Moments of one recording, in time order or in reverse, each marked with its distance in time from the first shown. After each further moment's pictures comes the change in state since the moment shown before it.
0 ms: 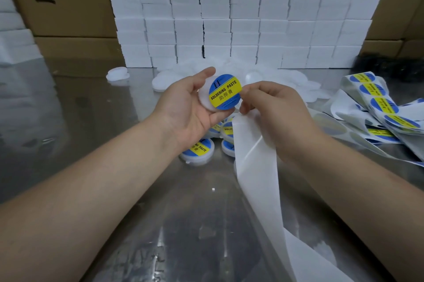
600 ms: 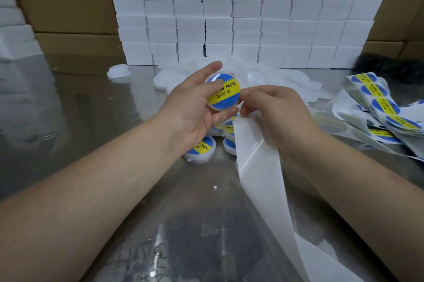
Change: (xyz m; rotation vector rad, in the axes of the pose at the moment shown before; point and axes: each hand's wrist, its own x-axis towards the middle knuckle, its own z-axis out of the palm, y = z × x) left_hand -0.002 -0.008 0.003 0.147 0.022 0.126; right_hand -0.001 0.001 0.002 -0.025 -0.047 0.014
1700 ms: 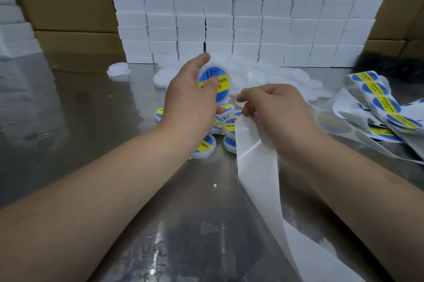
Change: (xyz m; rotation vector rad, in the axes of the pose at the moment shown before) left_hand -0.012 -0.002 0.007 0.621 0.291 0.370; right_hand 0.010 0.011 -0.001 -0.189 0.126 -0.003
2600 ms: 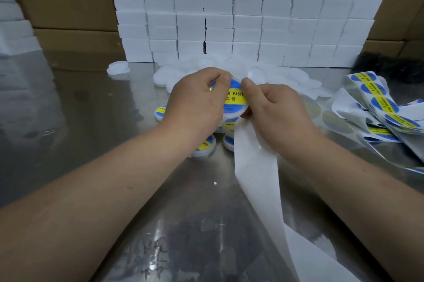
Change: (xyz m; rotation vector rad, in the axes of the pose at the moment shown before) left_hand -0.002 0.001 -0.003 0.280 -0.122 0.165; right_hand -0.006 -0.001 -0.002 -0.276 -0.039 -0.220
